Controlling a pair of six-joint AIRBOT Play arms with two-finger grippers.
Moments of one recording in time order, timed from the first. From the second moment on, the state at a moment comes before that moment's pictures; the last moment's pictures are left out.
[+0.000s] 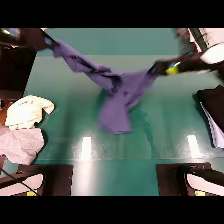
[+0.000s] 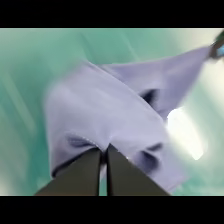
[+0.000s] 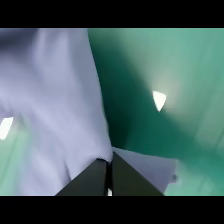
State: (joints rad) left arm -0.01 -1.29 1.88 0.88 -1.39 -1.25; right arm 0.09 -1.27 1.43 -1.01 1.07 1.41
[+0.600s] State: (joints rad) left arm 0.01 -1.08 2.01 0.67 -1.44 -1.28; right arm -0.03 -0.97 1.95 -1.15 1.20 1.44
